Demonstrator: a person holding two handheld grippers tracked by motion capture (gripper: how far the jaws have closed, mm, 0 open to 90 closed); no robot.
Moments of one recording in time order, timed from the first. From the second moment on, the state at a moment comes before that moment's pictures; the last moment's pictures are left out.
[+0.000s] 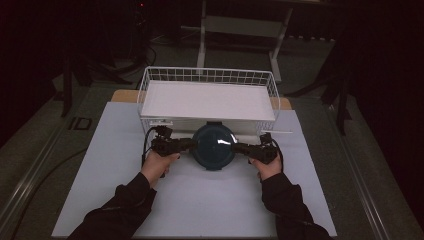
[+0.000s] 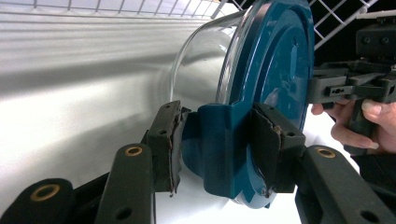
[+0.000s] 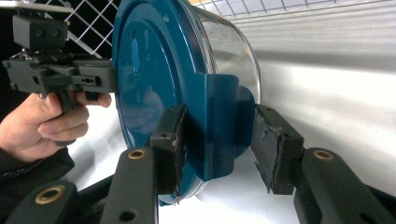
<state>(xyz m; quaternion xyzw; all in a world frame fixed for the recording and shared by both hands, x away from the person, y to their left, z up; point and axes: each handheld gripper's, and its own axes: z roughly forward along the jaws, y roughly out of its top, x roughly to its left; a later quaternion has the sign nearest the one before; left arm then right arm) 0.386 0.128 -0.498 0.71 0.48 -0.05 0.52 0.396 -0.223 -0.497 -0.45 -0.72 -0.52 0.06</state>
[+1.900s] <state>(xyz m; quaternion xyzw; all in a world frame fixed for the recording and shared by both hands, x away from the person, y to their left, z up) 0.363 0.132 -0.492 0.72 0.42 0.01 0.55 0.360 -0.204 -0.467 -0.44 -0.74 -0.50 -0.04</state>
